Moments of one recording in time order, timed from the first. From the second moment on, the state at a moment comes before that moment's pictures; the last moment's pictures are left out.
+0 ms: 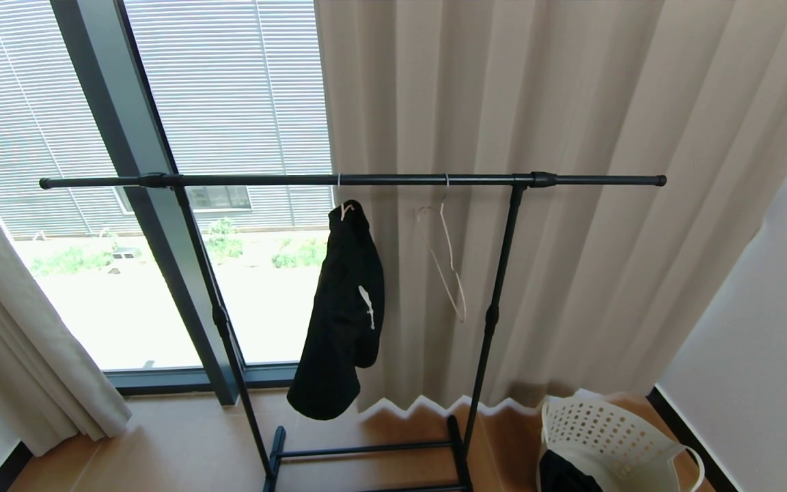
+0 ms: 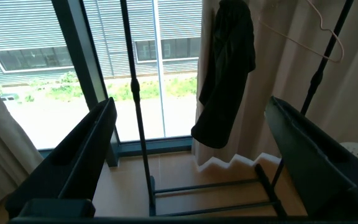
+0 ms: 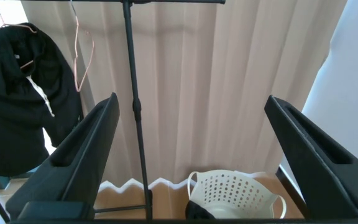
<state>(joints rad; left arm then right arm) 0.00 0.00 0.00 -0.05 -0.04 0.05 0.00 0.01 0.00 -0.12 -0.08 0.03</state>
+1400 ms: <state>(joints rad) 0.01 0.00 0.00 -0.05 -0.05 0.05 0.00 0.01 0.00 -0.12 -0.08 0.03</state>
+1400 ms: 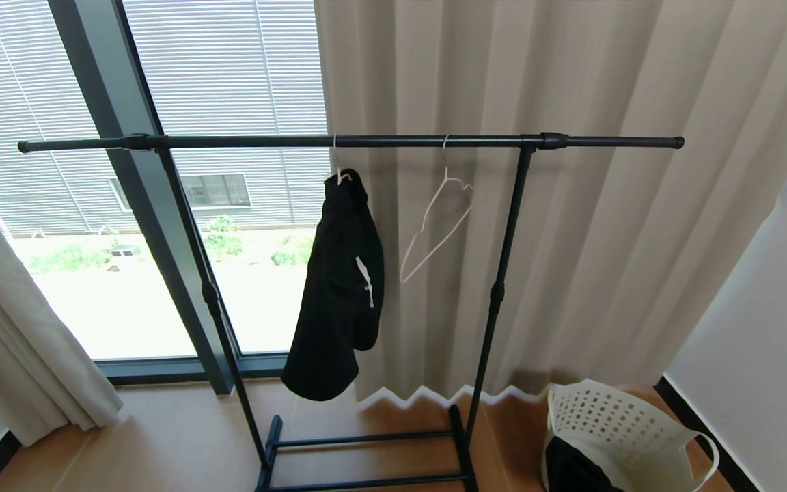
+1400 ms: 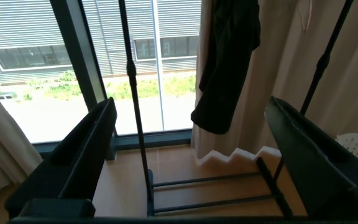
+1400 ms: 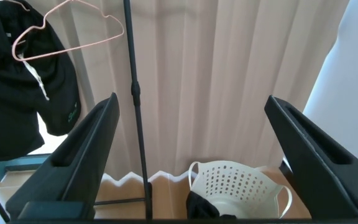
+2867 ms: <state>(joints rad) 0.01 0.00 0.00 -0.05 -0.05 0.04 0.00 0.01 0.00 -0.12 -0.08 0.03</state>
